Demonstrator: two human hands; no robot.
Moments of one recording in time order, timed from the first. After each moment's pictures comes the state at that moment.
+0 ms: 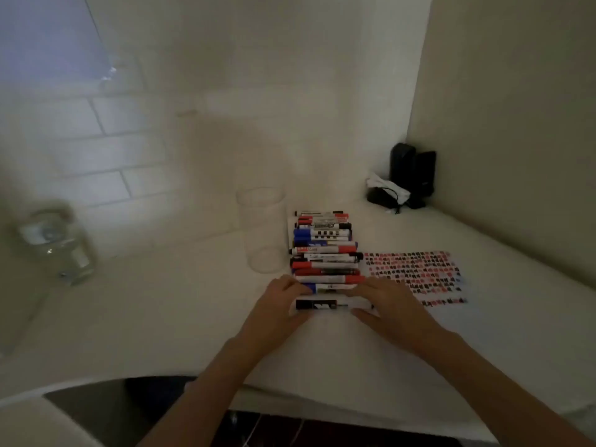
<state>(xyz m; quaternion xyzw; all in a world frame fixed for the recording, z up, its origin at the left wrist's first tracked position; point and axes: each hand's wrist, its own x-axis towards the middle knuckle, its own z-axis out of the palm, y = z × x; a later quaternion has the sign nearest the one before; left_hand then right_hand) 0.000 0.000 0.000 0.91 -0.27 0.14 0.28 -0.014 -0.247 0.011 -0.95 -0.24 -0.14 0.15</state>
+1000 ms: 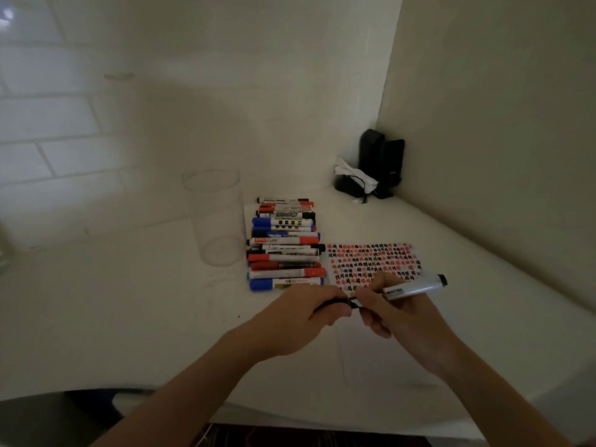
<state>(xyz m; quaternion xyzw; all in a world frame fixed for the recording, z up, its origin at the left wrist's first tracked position) -0.029 -0.095 0.060 0.85 -0.36 -0.05 0.37 -0.068 -0.279 0.063 -0.70 -0.07 0.01 0.71</state>
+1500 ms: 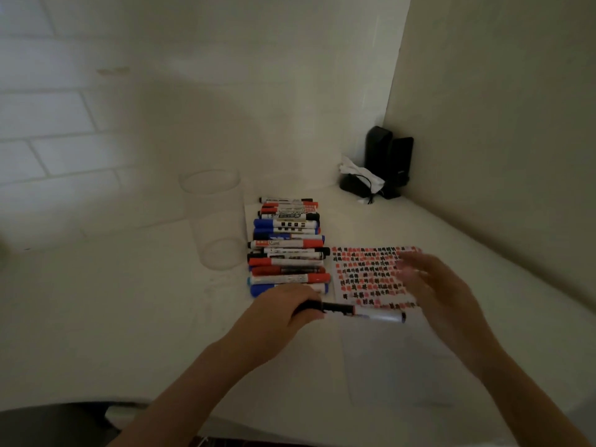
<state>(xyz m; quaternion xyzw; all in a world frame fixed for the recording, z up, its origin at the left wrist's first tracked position) -0.005 -0.071 0.033 0.89 -0.30 0.04 0.33 -0.051 -0.313 0.066 -0.83 -0.01 -0.13 0.54</state>
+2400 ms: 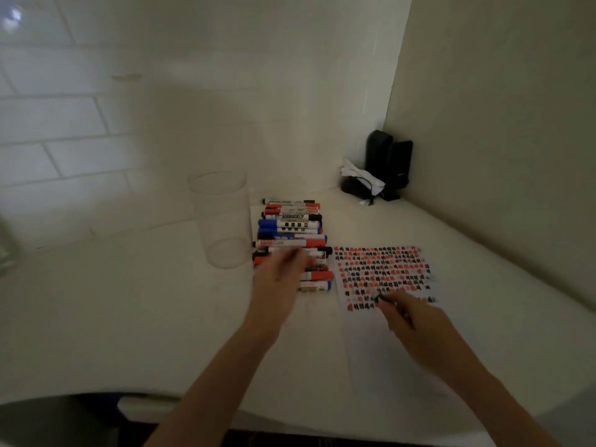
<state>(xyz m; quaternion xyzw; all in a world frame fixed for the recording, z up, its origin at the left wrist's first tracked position) -0.002 -0.085 0.054 0.72 -0.03 0.06 0.69 -0.064 -0.294 0.042 -0.94 0.01 -0.05 0.33</state>
